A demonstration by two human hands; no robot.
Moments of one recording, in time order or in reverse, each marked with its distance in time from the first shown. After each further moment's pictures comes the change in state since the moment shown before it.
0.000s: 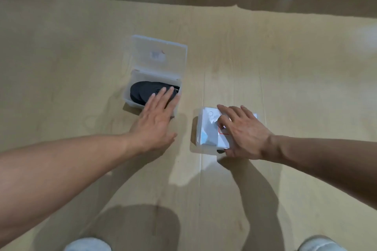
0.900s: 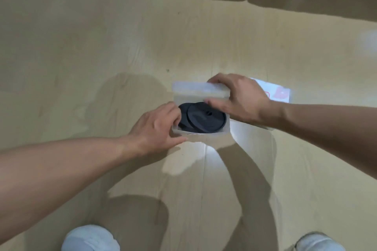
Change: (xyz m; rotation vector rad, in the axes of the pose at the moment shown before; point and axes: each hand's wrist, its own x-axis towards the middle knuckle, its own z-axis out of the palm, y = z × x) left_hand -0.030 -0.007 0.006 -0.261 0.218 0.129; right_hand 0.049 -0.022 -0.088 0.430 0.220 0.163
